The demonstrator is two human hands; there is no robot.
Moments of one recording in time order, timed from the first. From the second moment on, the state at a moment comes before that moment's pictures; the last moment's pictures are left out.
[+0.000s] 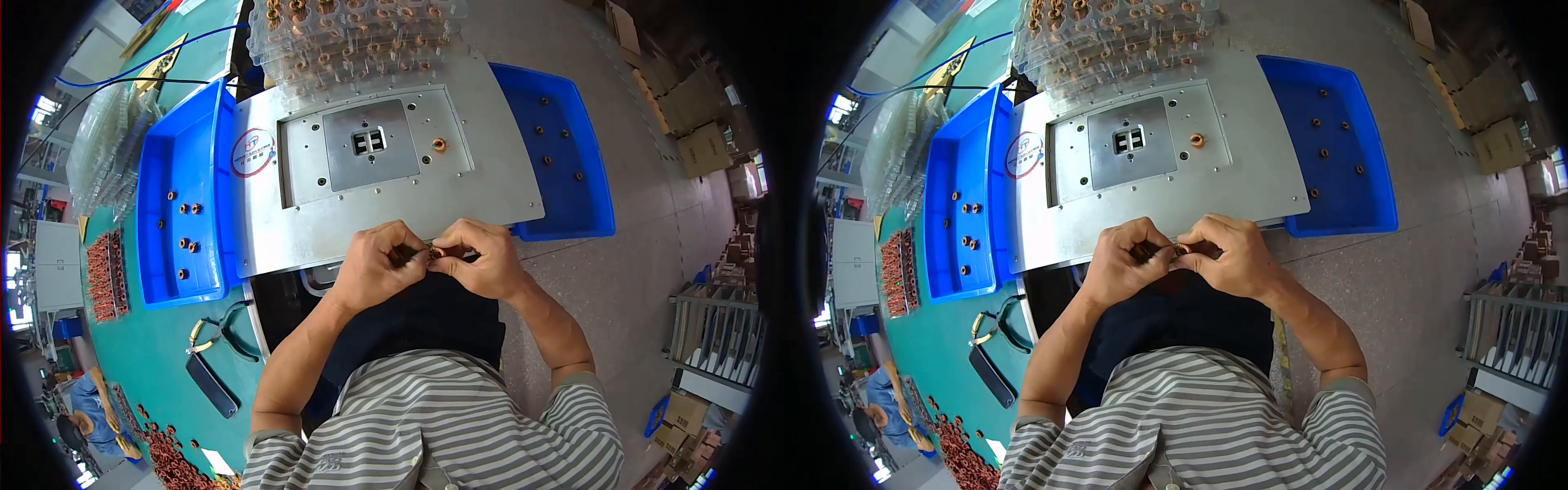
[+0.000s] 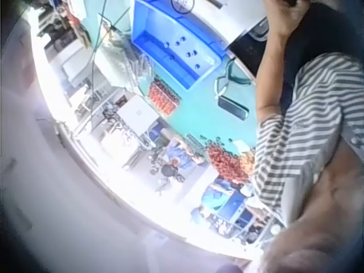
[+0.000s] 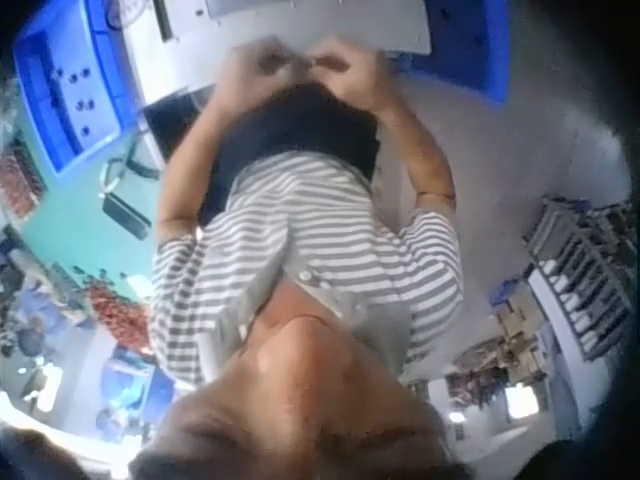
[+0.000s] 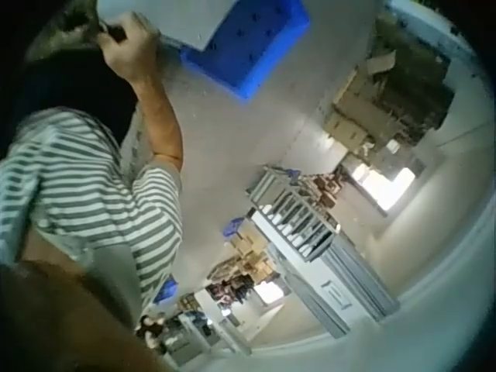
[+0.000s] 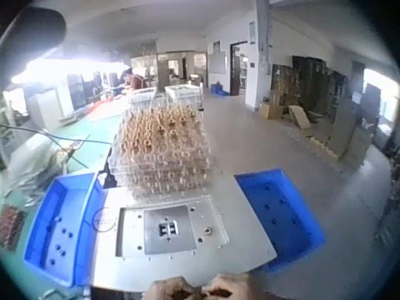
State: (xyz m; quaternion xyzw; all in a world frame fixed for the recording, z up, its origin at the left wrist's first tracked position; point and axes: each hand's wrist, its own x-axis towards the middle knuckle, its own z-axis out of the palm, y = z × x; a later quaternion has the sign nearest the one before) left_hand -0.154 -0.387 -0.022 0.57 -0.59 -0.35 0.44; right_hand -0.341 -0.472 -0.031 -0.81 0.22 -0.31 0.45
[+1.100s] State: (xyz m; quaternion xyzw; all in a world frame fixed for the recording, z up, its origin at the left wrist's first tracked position) left_hand -0.134 -0.373 -0.041 0.50 -0.71 -0.30 0.40; right_hand -0.340 -0.479 -0.033 -0.68 0.23 -0.10 0.69
